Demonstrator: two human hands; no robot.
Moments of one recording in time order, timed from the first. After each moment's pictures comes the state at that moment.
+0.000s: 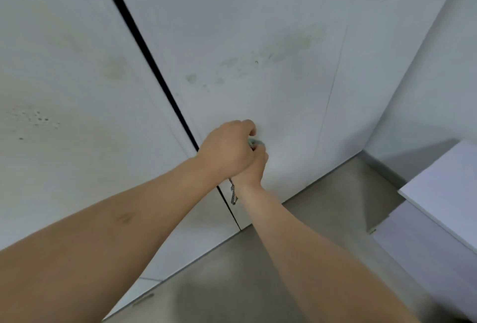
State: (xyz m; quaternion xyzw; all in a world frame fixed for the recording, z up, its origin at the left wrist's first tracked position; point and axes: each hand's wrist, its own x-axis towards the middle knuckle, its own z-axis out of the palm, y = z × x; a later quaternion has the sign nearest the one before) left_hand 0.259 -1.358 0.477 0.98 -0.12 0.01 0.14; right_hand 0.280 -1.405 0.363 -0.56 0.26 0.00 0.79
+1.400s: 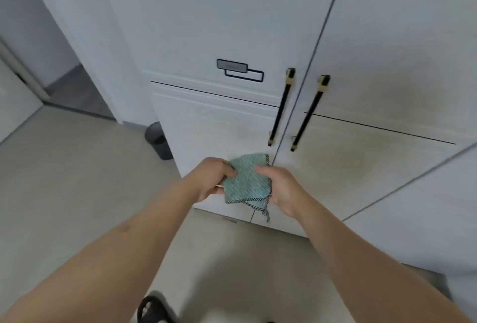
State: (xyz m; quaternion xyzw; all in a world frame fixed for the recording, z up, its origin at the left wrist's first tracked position) left_hand -0.153 -0.959 0.720 0.56 0.40 -0.01 0.73; right_hand -0.025 -1.110 0.707 -0.63 -0.10 0.51 0.57
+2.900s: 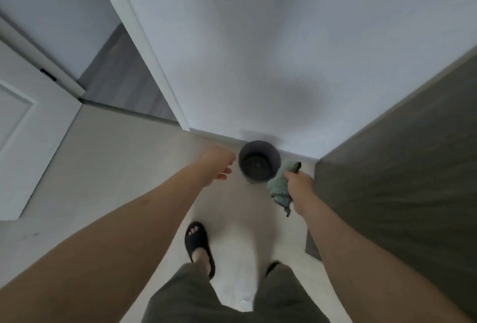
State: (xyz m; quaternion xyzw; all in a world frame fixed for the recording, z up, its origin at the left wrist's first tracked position) left_hand -0.233 -0.124 0.564 0.57 0.56 -0.07 0.59; right_hand -0.110 -0.309 0.507 -0.76 0.13 0.41 0.48
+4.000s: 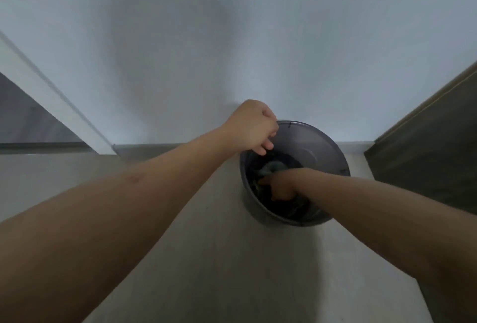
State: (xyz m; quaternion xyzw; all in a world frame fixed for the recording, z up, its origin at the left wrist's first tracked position) left_hand -0.026 0.014 0.054 0.77 0.21 -0.08 0.60; right_hand 0.039 -0.115 -0.093 -0.76 -0.41 0.45 -0.24
